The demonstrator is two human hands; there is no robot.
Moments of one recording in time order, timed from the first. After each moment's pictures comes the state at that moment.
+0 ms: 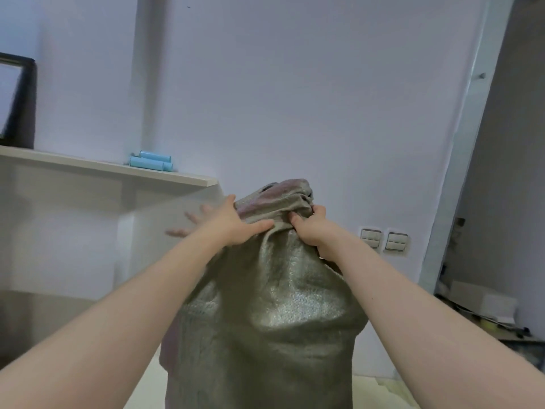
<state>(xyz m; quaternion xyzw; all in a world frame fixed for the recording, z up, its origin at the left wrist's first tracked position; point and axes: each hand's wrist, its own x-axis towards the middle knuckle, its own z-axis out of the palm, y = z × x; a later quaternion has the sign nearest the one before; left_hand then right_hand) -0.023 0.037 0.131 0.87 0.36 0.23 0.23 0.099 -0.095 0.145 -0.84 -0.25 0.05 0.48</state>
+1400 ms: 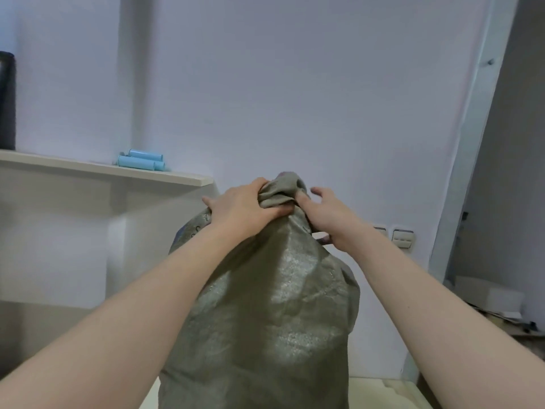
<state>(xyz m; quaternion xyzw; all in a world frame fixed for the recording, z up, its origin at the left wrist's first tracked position) 0.010 0.028 0.151 0.89 0.21 0.39 0.14 0.103 -0.110 0.167 -0.80 -0.32 0.04 0.51</state>
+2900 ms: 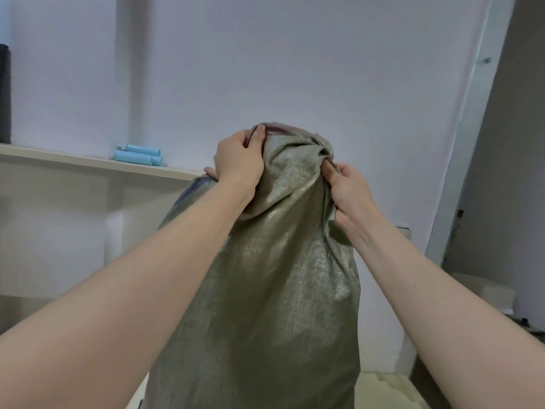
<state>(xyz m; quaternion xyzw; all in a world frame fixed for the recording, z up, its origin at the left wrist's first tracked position) 0.021 0.021 0.203 0.63 0.16 0.58 0.49 0.110 -0.115 0.187 -0.53 -0.30 0.00 0.80</state>
